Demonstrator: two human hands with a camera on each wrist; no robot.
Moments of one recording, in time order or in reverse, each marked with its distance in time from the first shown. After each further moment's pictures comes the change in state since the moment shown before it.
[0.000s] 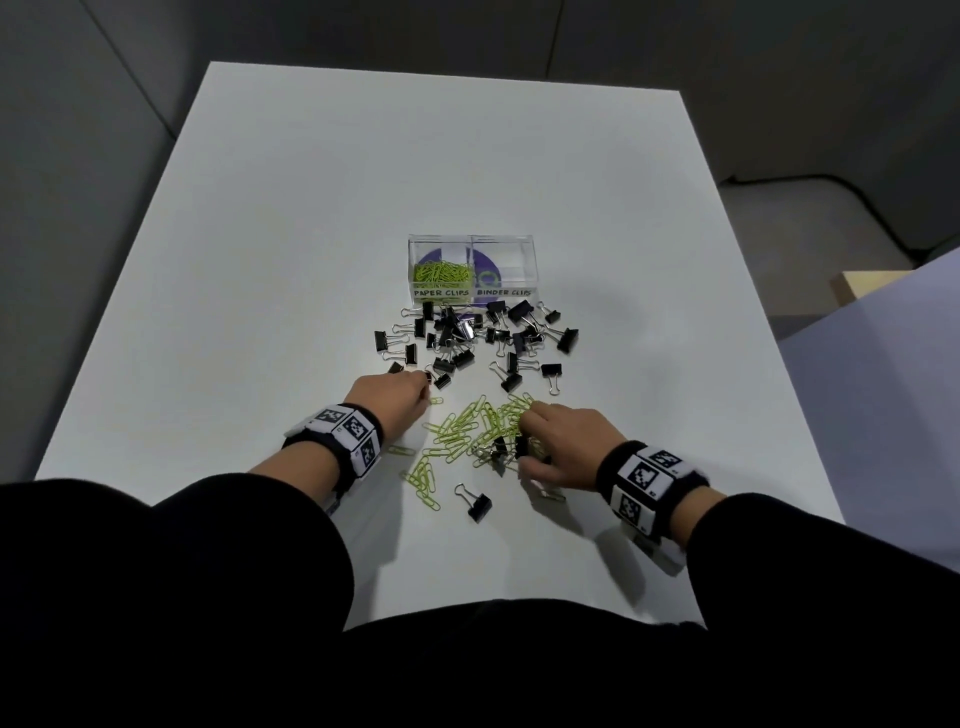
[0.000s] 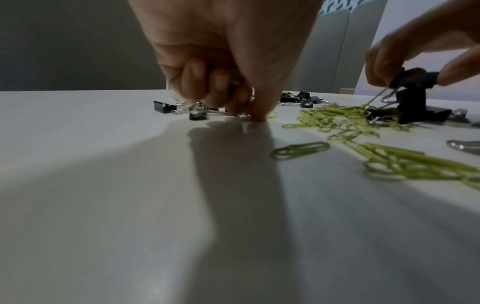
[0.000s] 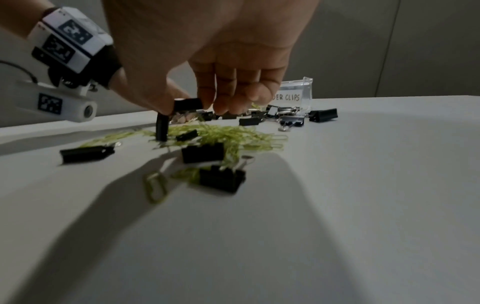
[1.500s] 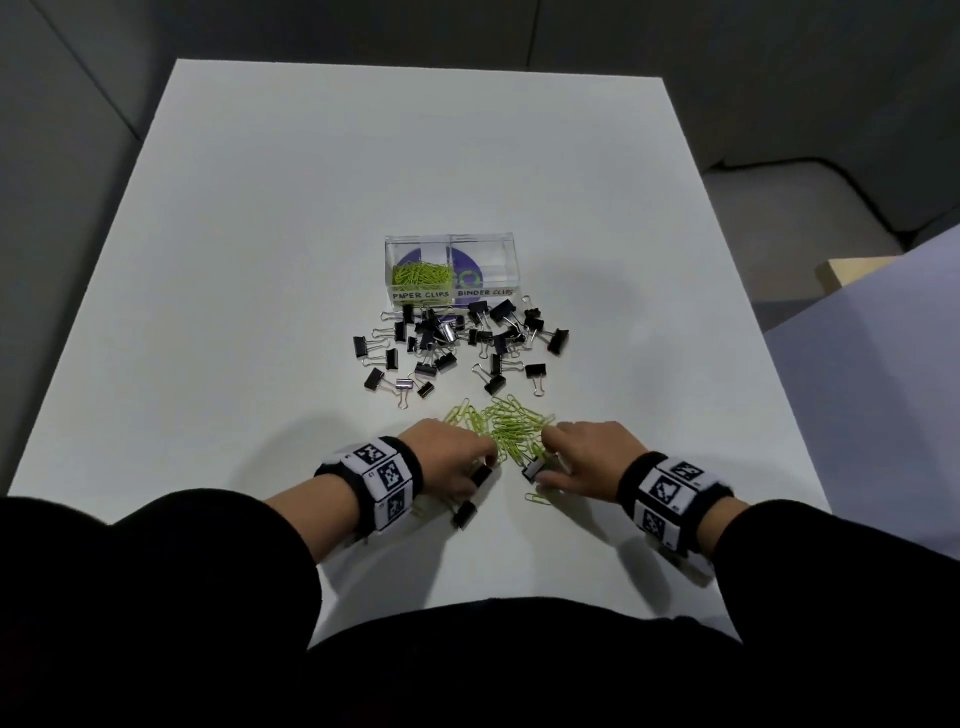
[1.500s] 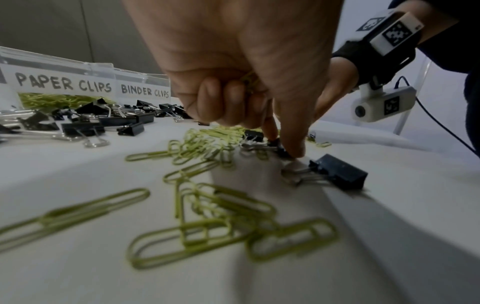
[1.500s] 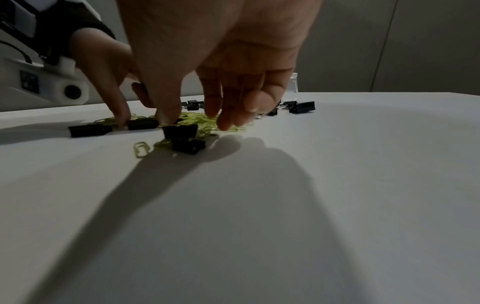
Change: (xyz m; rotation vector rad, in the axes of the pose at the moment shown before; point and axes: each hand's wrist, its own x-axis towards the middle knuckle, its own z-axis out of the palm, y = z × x) left_hand -0.011 0.072 0.000 0.072 -0.302 0.447; right_hand -0.027 0.026 0.008 -0.011 -0.133 0.103
